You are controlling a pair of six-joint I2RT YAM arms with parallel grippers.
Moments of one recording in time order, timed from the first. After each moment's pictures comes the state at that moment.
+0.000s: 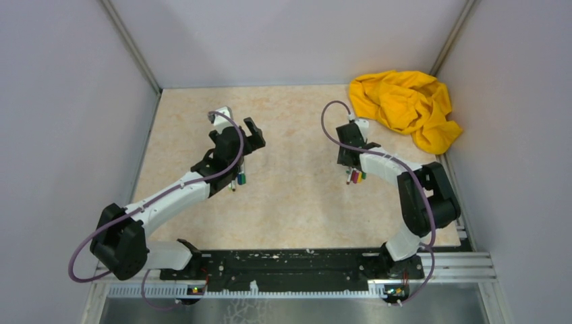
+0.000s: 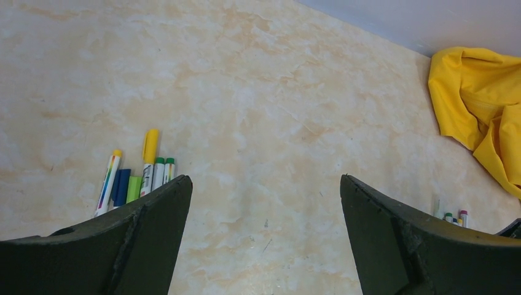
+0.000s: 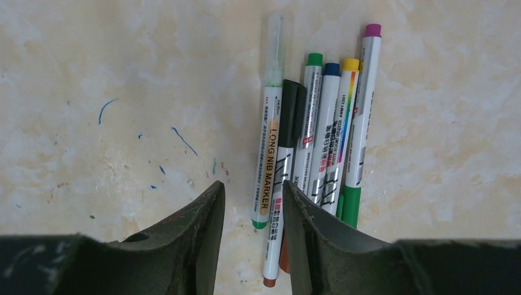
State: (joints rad) left arm -0.65 1.30 0.85 0.10 -0.59 -0.61; right arm 0.38 1.61 0.94 -0.25 0.38 0.46
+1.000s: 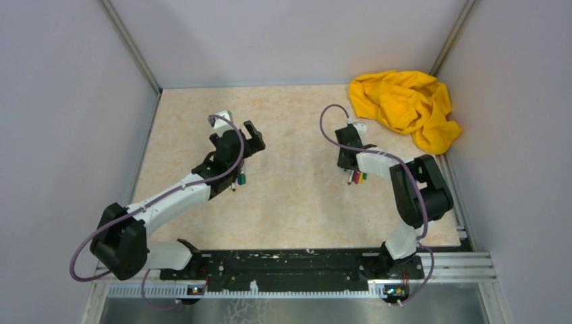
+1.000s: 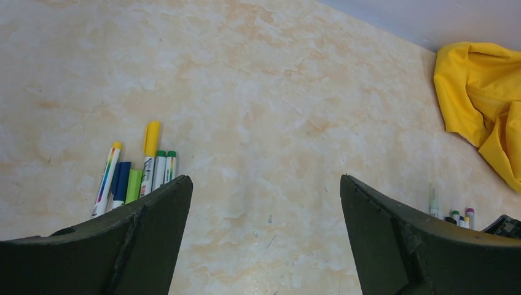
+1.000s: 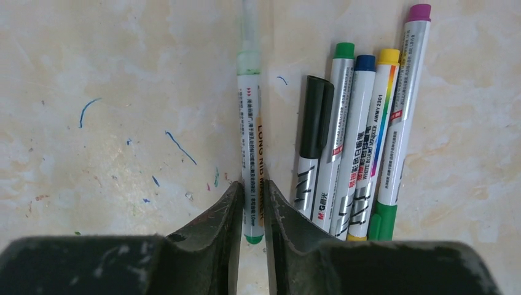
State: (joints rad) left arm -0.65 1.30 0.81 0.13 -0.59 -0.63; right arm 0.37 1.70 0.92 -0.19 0.33 0.47
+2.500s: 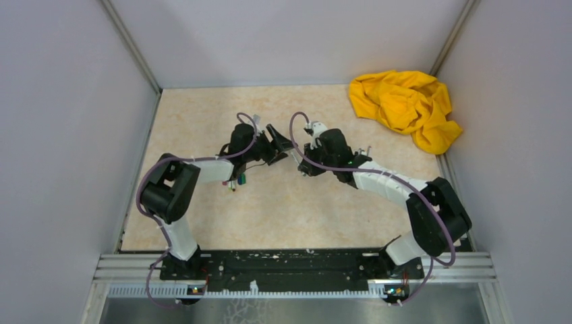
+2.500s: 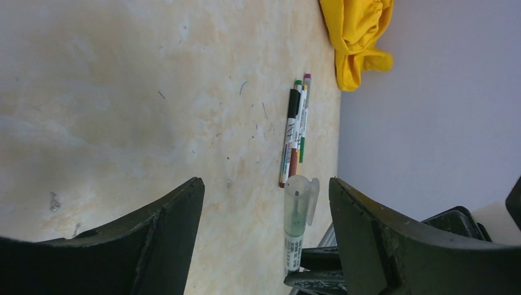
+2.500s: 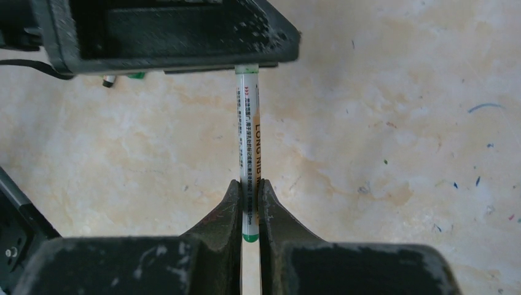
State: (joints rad) left arm -0.50 1.80 0.88 0.53 0.35 -1.07; right arm 0.60 1.46 0.85 -0.03 -0.21 0.26
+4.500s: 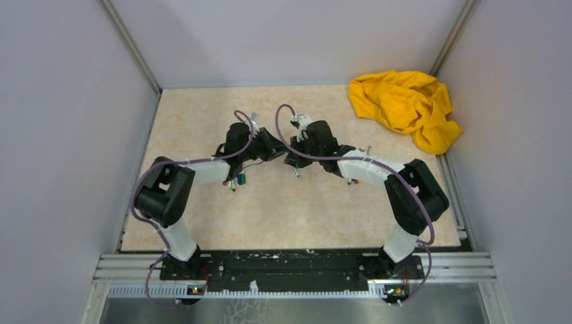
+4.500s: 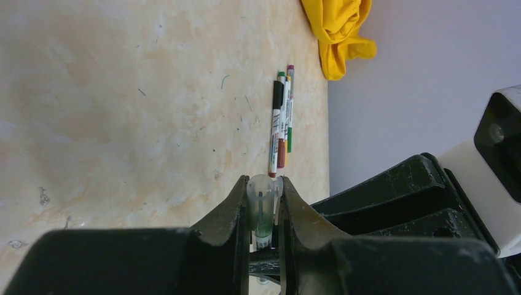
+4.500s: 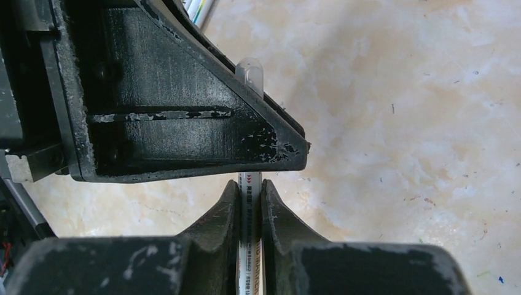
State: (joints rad) left arm -0.49 1.76 0.87 0.56 0.43 -1.07; right arm 0.63 1.66 1.02 0.05 -0.27 0.27
